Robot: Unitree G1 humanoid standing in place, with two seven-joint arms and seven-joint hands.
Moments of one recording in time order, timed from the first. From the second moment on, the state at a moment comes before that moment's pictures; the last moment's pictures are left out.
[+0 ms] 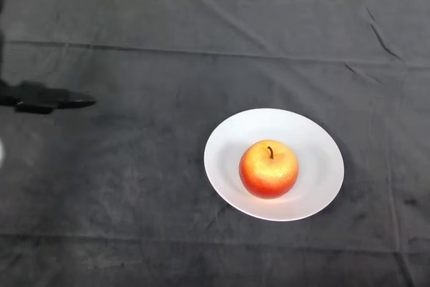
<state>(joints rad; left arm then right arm) -0.32 0.69 0.10 0.42 -0.12 -0.42 0.30 -0.56 -0.31 -0.67 1.65 0.13 -0.99 -0.02</state>
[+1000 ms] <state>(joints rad) -0.09 0.73 0.48 0.40 -0.18 -0.50 0.35 -0.56 -0.31 -0.67 1.66 0.14 -0.99 -0.02</state>
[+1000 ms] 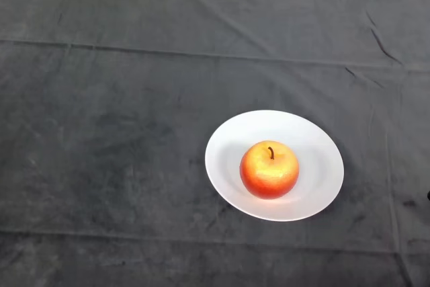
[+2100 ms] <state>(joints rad) -0.10 0.73 0.50 0.40 -0.12 -0.50 0.39 -0.56 -0.31 -0.67 1.66 0.14 -0.99 -0.02</state>
